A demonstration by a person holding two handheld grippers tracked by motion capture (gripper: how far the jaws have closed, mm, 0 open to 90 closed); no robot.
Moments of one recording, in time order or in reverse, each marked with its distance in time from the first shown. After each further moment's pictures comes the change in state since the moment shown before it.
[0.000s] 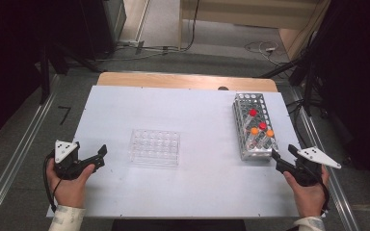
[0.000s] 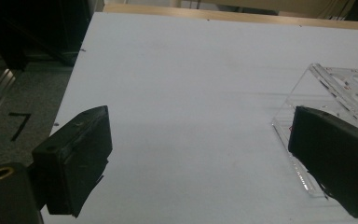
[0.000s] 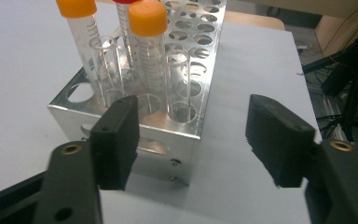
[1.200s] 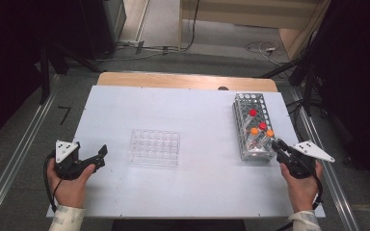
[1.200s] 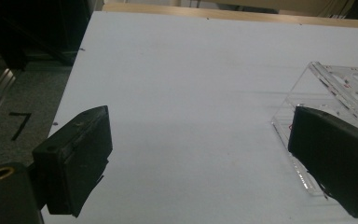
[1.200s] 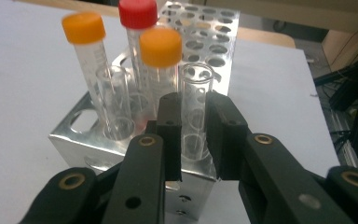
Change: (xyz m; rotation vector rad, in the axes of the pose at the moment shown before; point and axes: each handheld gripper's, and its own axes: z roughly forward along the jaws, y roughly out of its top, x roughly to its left) left arm -0.001 0.000 0.001 0.005 0.002 0.002; right arm 0.003 0.010 0.014 -0.047 0.027 -0.018
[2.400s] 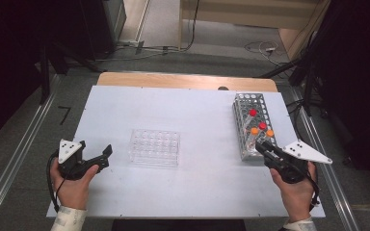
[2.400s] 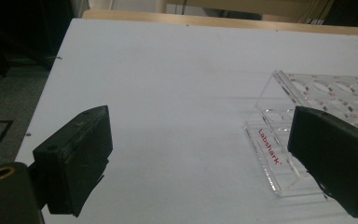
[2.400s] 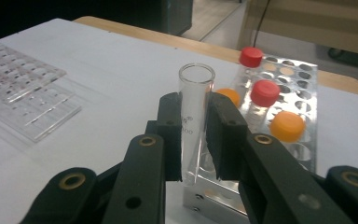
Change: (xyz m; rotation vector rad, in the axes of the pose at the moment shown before) left arm -0.013 0.006 -0.004 -0.014 -0.057 0.002; right arm 0.056 0.037 -0.032 -0.042 0.205 -0.075
